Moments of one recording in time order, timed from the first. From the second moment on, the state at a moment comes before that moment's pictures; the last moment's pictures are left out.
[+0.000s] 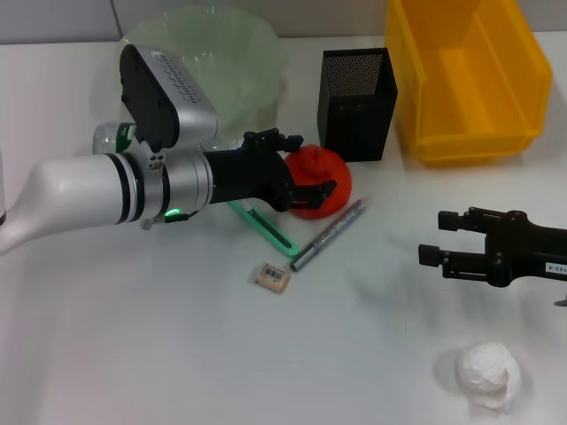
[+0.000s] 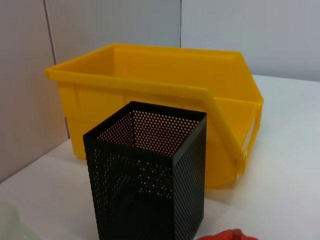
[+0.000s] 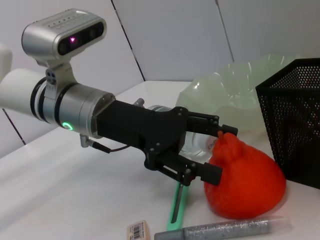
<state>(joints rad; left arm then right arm) -0.71 -2.08 1.61 0.40 1.21 0.82 -1.10 0.40 2.04 -0.67 -0.55 -2.01 -1.52 1.32</state>
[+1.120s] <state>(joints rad) -0.71 -2.08 1.65 0.40 1.17 0.79 -1.11 0.41 2.04 -0.67 -0.55 -2.01 -1.51 1.31</state>
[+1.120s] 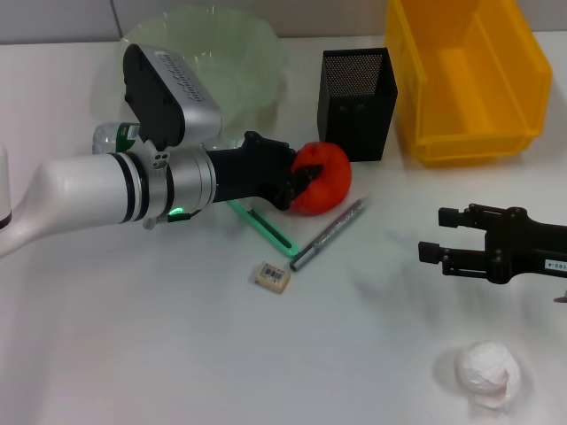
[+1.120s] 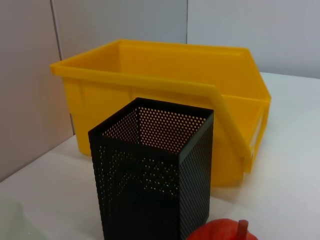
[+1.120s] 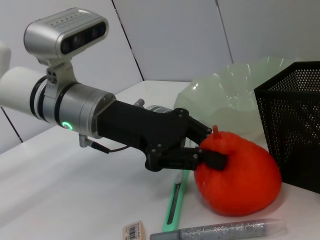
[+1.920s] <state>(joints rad) -0.63 -2.06 1.63 0.53 1.17 0.97 -1.17 0.41 2.04 -0.67 -0.55 -2.01 -1.50 1.31</state>
